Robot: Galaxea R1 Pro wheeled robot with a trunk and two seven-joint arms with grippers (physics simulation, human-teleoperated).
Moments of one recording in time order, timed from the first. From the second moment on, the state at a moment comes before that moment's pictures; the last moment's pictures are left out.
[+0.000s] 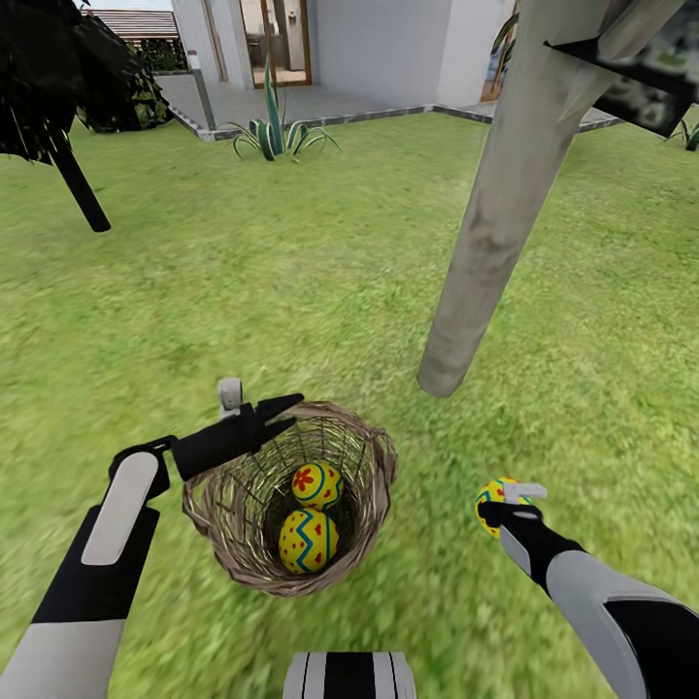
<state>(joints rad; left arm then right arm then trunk) -0.58 0.08 0.02 -1.50 1.21 1.02 -0.21 -0.89 -0.12 0.04 -0.12 -0.08 0.04 -0.20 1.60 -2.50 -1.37</state>
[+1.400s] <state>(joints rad) -0.57 0.14 0.03 -1.50 1.53 1.01 -0.22 -0.89 -0.11 0.03 -0.12 -0.07 0.03 -0.20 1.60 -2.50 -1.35</state>
